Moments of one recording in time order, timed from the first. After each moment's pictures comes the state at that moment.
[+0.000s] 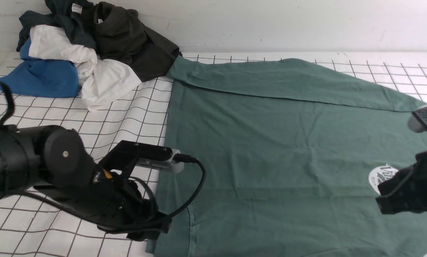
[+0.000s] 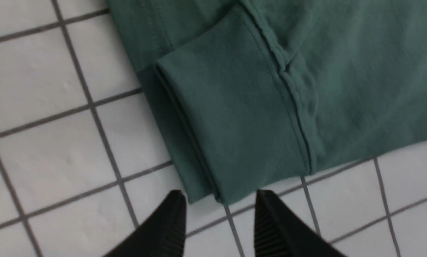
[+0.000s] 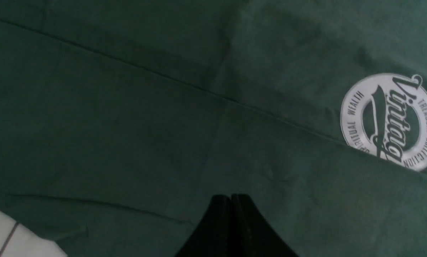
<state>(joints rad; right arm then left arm) 0.25 1.17 -0.76 0.14 0.75 -0.24 -0.40 1.52 -0.82 -0.42 0.67 0.20</state>
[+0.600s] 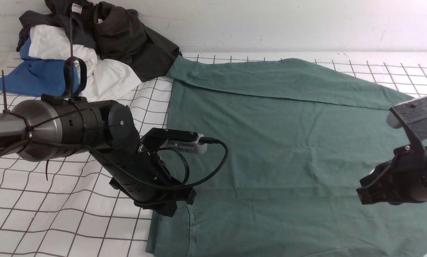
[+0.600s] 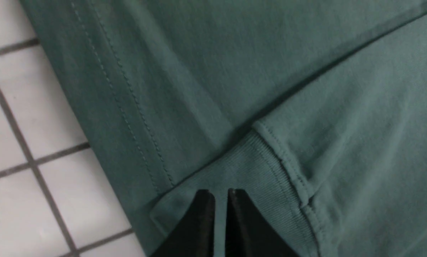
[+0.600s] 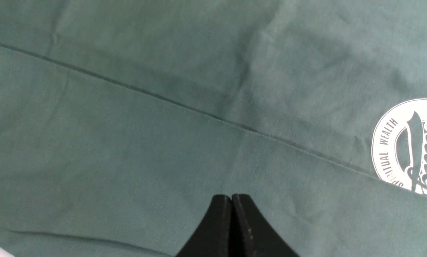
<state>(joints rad) 0.25 1.25 -0.77 0.20 0.67 -0.26 -0.40 1.79 -1.06 -0.42 0.72 0.19</state>
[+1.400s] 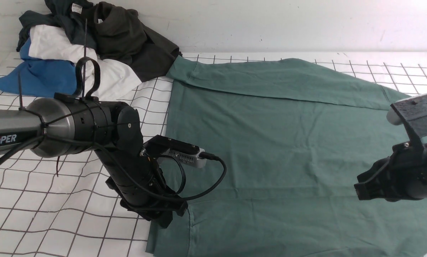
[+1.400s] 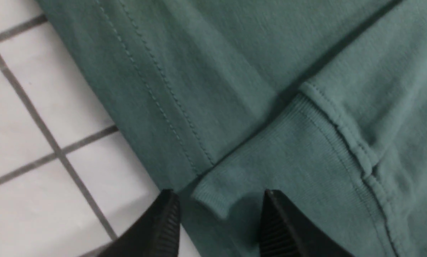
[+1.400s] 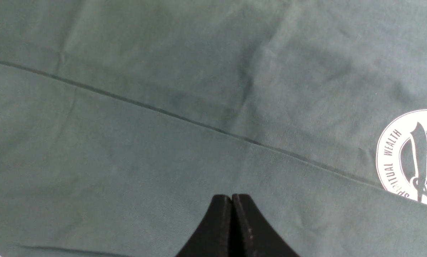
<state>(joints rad) 0.25 1.25 -0.77 0.23 0.65 -0.26 -0.40 1.84 -1.09 -0.29 0.80 0.22</state>
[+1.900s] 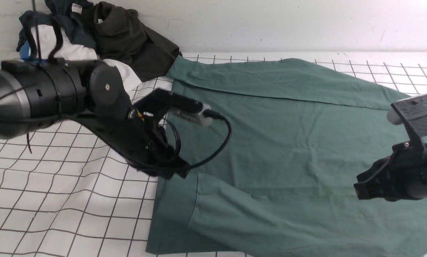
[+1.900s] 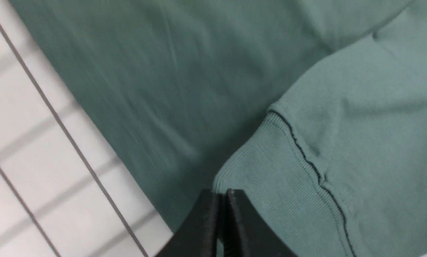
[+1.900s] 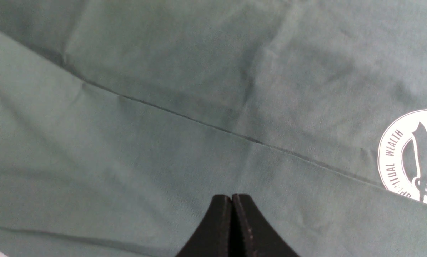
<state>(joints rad) 0.25 1.25 -0.77 0.23 0.65 -0.26 -0.40 1.66 -1.22 -0.30 0.78 0.34</state>
